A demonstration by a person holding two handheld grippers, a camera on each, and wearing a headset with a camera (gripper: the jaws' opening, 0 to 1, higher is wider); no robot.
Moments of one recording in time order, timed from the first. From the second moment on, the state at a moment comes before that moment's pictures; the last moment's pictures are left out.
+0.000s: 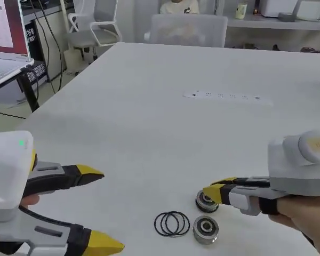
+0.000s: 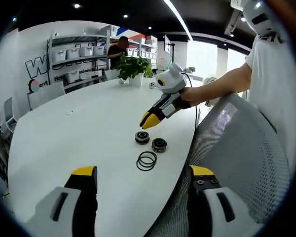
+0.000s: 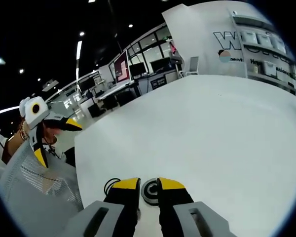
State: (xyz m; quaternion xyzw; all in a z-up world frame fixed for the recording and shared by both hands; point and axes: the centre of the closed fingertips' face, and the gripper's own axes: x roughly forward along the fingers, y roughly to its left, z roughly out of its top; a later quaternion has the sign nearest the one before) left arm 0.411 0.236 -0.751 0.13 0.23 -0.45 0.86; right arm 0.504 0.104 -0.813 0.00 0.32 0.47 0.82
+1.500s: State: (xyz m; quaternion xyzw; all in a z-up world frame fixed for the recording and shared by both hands) left arm 0.500 0.114 -0.742 0.22 0.16 -0.55 0.79; right arm 0.490 0.086 -0.850 -0.07 0.35 0.48 0.80
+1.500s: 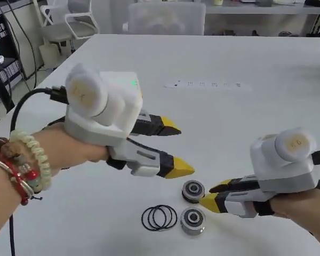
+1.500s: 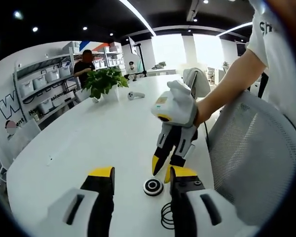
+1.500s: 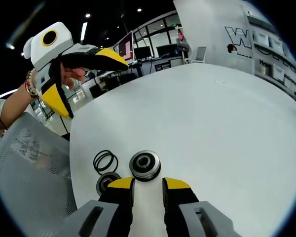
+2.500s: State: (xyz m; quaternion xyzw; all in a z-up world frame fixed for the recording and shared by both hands) left arm 0.505 0.099 -0.831 0.22 0.21 -0.53 0.79; right arm 0.490 0.091 -0.853 -0.09 0.34 0.49 0.80
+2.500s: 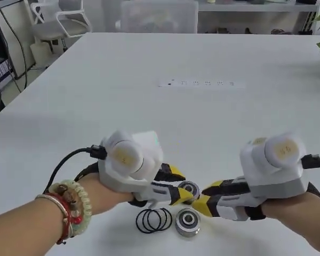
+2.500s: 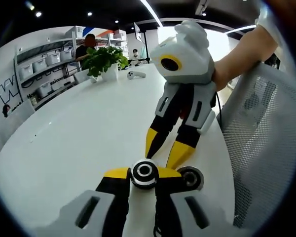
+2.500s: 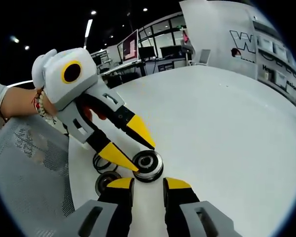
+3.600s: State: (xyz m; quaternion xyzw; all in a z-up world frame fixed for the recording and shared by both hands) left arm 0.502 0.100 -0.835 0.17 0.23 -0.52 0.81; right arm 0.491 0.093 -0.856 -0.16 0.31 0.50 0.79
